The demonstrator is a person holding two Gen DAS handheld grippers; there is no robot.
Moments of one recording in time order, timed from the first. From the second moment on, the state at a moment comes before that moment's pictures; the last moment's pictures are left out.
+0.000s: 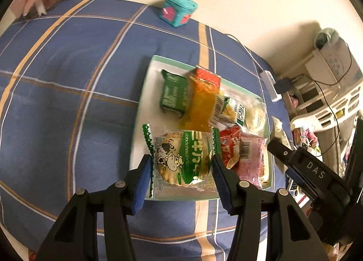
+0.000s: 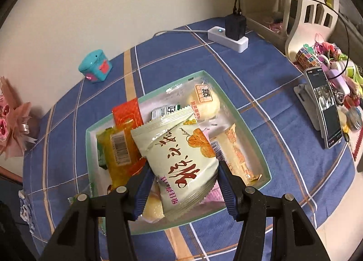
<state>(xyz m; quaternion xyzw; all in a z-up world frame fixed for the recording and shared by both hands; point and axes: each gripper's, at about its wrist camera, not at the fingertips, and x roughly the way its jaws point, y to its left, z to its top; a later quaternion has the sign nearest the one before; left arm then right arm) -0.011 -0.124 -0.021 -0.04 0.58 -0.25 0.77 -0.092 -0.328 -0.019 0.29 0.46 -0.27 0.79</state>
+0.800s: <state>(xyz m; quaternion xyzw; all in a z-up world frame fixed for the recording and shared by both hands) 0.034 -0.140 -0.026 -0.04 0.56 -0.25 0.79 -0.058 -0.333 -0.032 0.28 0.46 -0.24 0.81</state>
